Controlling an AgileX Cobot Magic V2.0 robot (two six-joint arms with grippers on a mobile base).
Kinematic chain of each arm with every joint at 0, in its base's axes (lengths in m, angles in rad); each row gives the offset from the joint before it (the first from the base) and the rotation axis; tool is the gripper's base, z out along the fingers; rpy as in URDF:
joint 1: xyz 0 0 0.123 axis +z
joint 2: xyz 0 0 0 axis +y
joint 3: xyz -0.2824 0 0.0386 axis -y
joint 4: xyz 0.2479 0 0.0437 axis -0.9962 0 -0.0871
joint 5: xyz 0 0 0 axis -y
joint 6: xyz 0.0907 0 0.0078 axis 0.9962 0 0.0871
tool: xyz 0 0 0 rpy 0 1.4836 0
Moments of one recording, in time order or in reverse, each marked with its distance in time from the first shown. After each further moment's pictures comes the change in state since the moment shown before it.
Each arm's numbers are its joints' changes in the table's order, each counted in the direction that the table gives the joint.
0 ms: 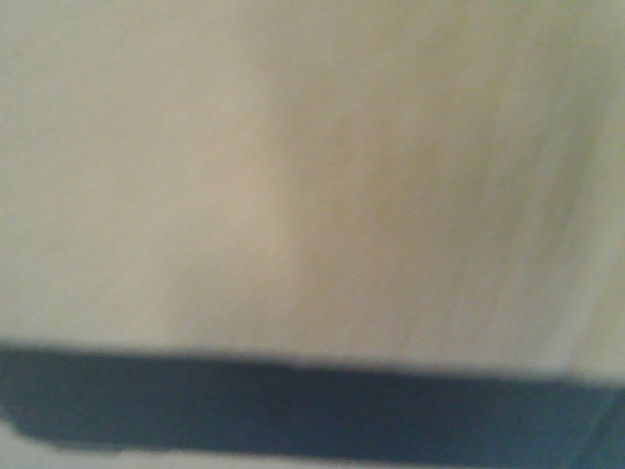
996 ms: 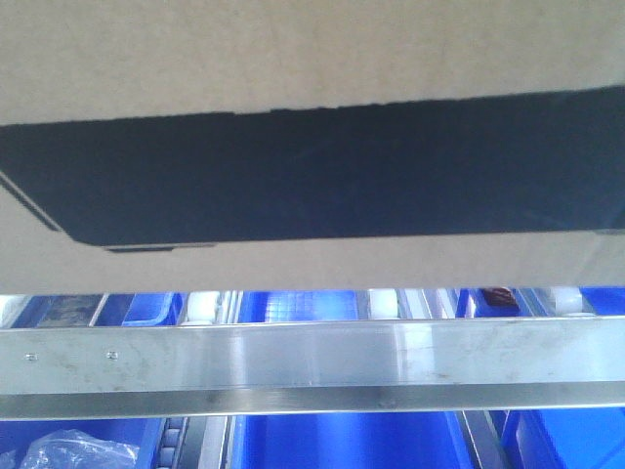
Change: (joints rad) left arm -0.002 -0.206 -0.026 0.007 0.204 0.028; right arm 0.000 -0.131 0.220 -0.023 0.000 0.034
